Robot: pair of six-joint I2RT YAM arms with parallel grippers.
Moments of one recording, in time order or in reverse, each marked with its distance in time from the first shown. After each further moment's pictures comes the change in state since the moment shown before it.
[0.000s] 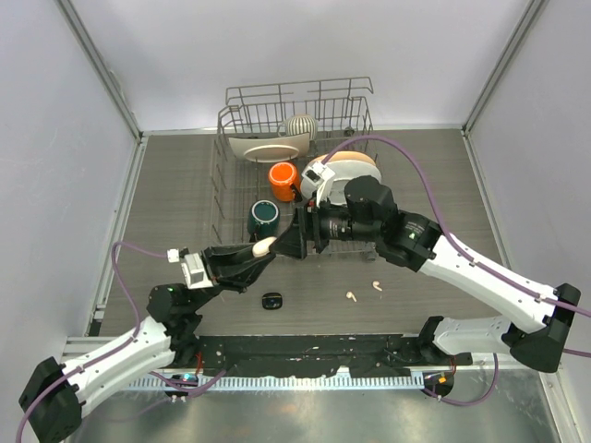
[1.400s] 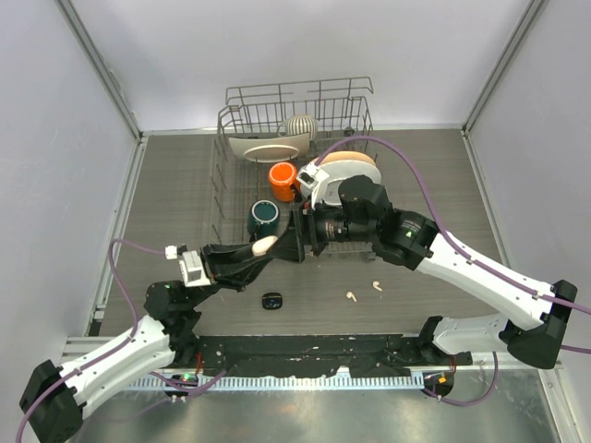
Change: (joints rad) left arm 0.014 0.005 0.048 -0.032 0.069 -0.028; right arm 0.011 0.032 0.042 -0.058 -0.005 0.011
